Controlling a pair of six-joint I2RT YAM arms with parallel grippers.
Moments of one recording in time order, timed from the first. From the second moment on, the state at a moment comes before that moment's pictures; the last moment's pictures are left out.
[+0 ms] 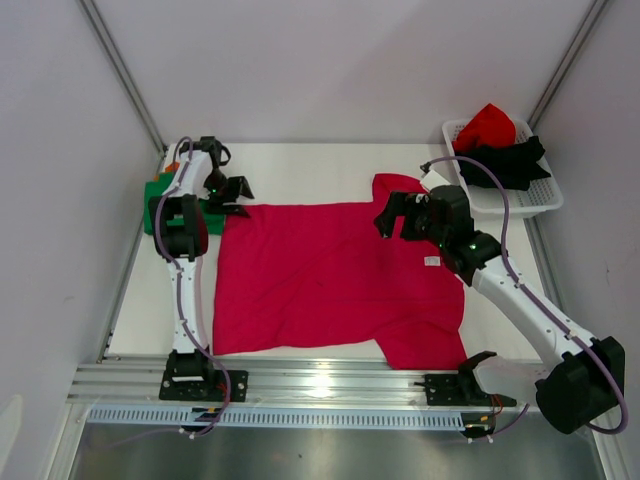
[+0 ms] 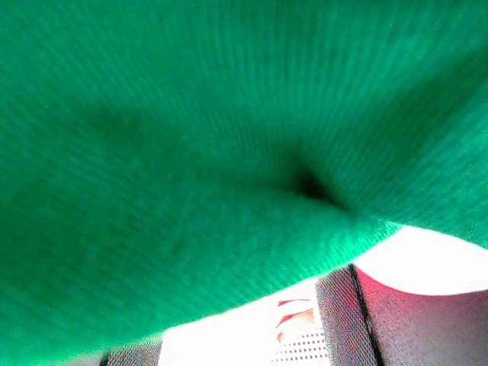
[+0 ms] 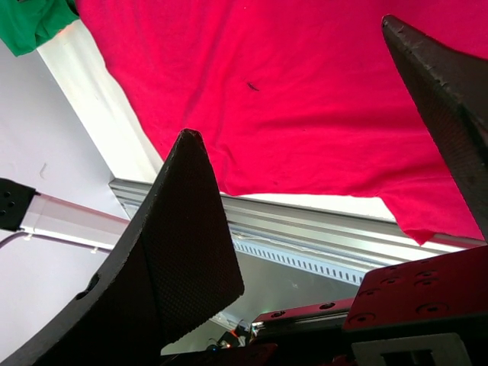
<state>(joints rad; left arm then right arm) 0.05 2.53 2.28 -1.24 0.21 -1.47 0.45 1.16 0.98 -0.26 -0.04 0.40</state>
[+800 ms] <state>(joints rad) 0.05 2.53 2.28 -1.24 0.22 -1.44 0.45 1.17 0.98 -0.26 -0.04 0.40</state>
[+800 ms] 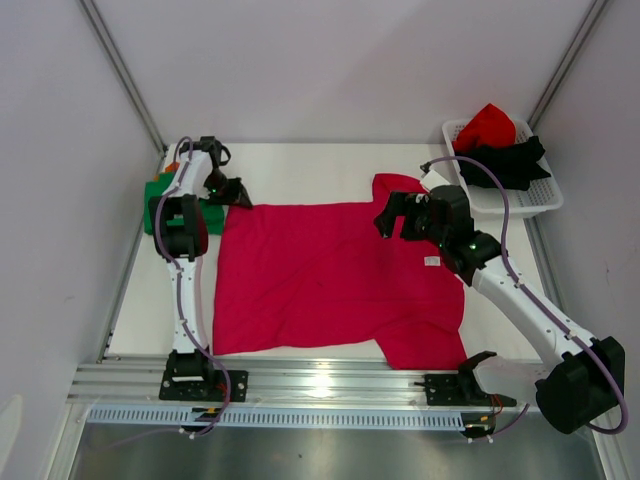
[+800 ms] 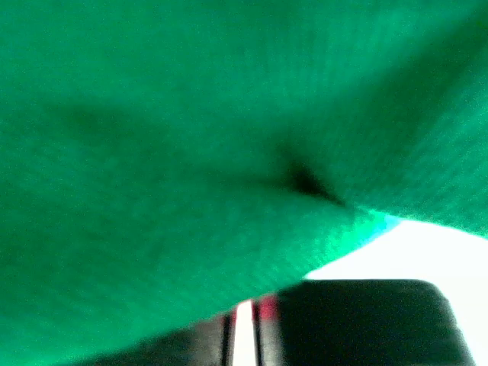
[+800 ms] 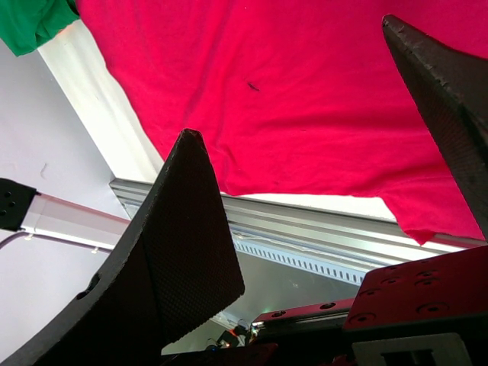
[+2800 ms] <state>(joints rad) -0.08 2.51 2.36 -1.15 -0.14 -0.23 0.49 1.31 0.99 -0.16 -0.12 0.48</state>
